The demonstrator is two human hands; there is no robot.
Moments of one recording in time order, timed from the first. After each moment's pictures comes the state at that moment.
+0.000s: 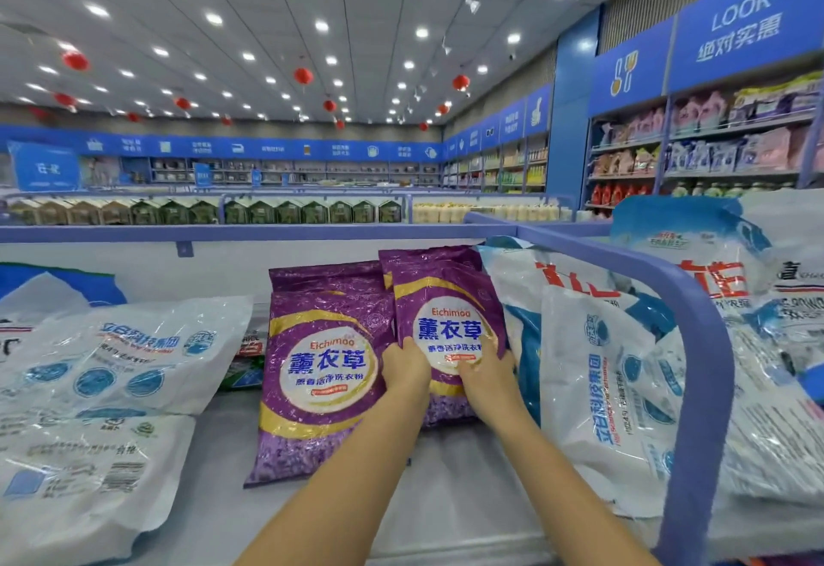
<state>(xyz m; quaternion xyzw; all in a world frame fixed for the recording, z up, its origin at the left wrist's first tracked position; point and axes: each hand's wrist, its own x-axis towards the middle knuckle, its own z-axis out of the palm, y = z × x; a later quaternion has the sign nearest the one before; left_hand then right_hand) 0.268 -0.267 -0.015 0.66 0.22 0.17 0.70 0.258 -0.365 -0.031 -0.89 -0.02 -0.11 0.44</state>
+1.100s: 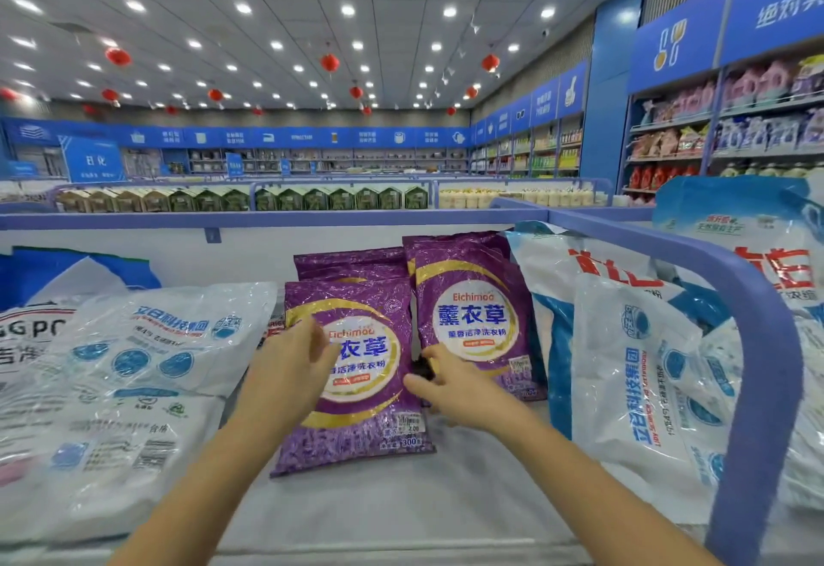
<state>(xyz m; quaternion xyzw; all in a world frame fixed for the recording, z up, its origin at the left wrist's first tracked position) 0.151 -0.144 0.010 0.92 0.08 0.31 0.24 0.228 -0.334 -0.014 -0.90 -0.25 0.06 0.36</state>
